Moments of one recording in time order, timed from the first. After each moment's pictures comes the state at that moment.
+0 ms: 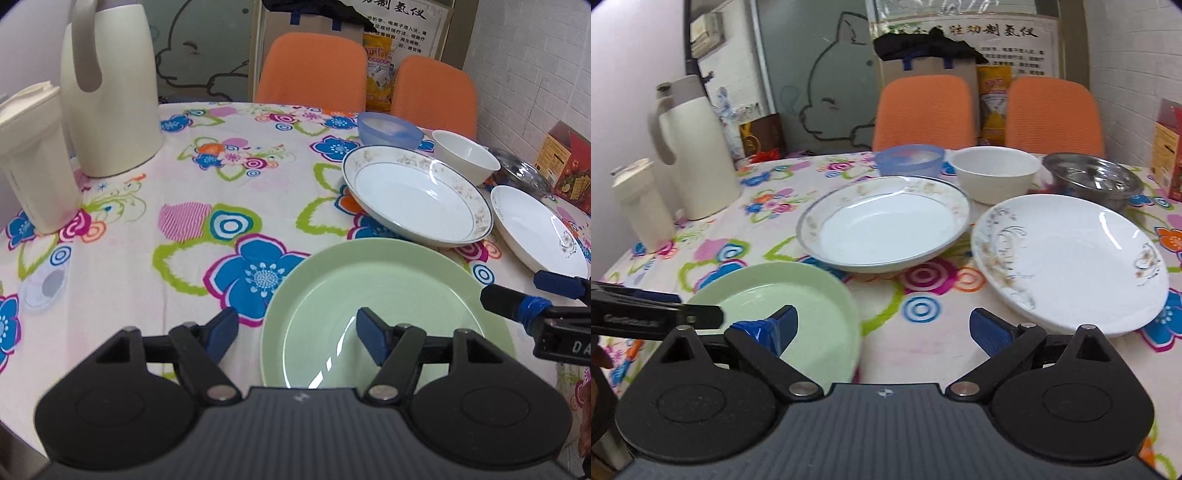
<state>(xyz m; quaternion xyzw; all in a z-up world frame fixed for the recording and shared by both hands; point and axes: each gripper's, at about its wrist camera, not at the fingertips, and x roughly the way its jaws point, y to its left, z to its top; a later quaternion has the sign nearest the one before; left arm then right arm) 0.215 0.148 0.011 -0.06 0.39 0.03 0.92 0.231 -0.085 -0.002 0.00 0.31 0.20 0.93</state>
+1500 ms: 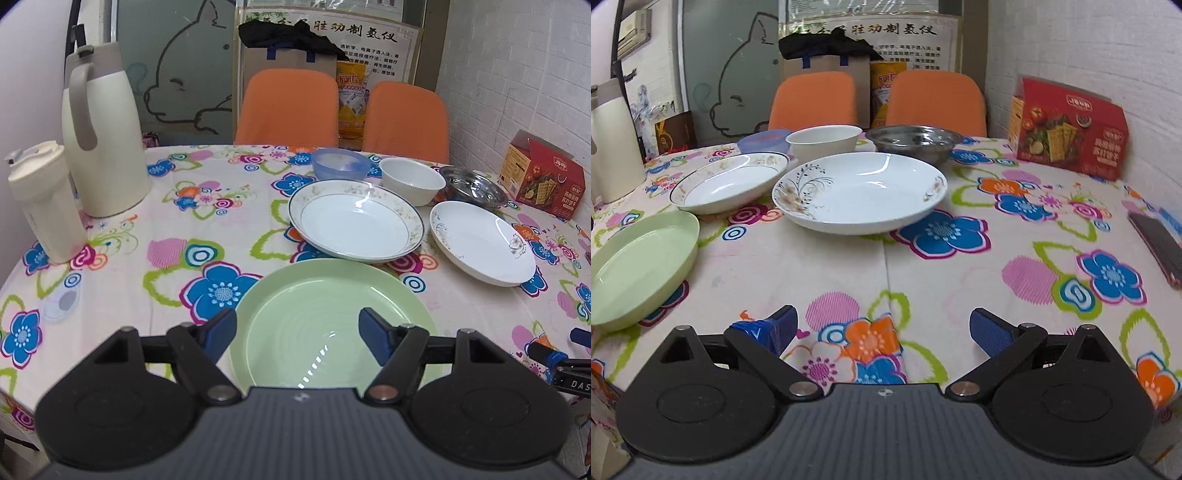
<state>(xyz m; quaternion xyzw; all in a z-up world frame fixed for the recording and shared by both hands) 0.167 0.097 0.059 -0.03 0.34 0.02 0.94 0.165 -0.217 -0.016 -0.01 0.31 0.06 0.95</state>
